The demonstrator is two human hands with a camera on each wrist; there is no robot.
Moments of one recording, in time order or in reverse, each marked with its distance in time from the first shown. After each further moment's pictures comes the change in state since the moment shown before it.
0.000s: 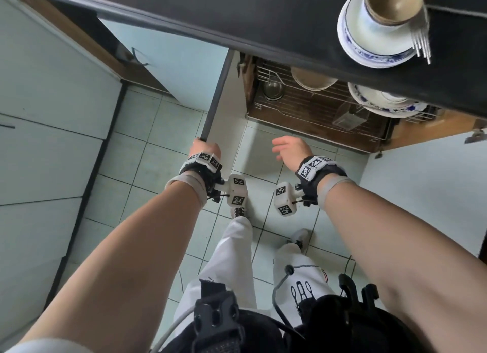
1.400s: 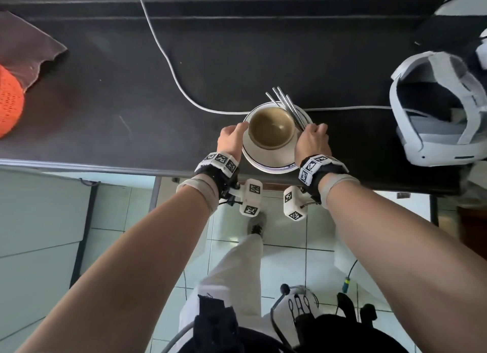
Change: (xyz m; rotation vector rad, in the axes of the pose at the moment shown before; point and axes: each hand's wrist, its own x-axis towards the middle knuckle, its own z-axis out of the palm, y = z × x) left_hand -0.075 0.357 0.140 -0.243 -0.313 0.445; right_hand 0.123 -0.073 -0.297 -0.474 0.612 0.117
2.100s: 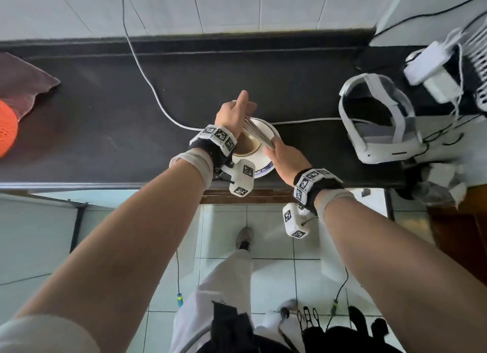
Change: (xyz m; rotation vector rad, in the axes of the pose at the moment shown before) left_hand -0.047 0.089 0.039 0.113 -0.146 0.324; right_hand -0.059 0.029 -0.079 0.235 -0.230 -0.365
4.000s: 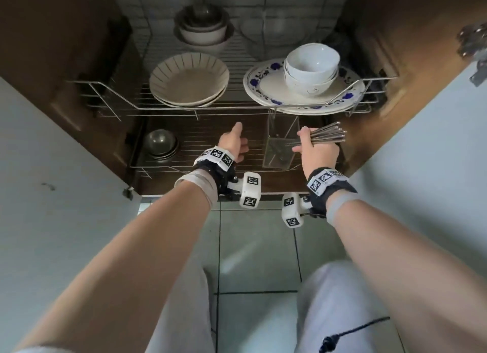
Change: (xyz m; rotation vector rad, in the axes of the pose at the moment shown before) left_hand 0.123 -0.505 0.230 -0.361 -0.116 -0.191; right_hand 0.108 0.387 0.370 0.605 0.810 0.161
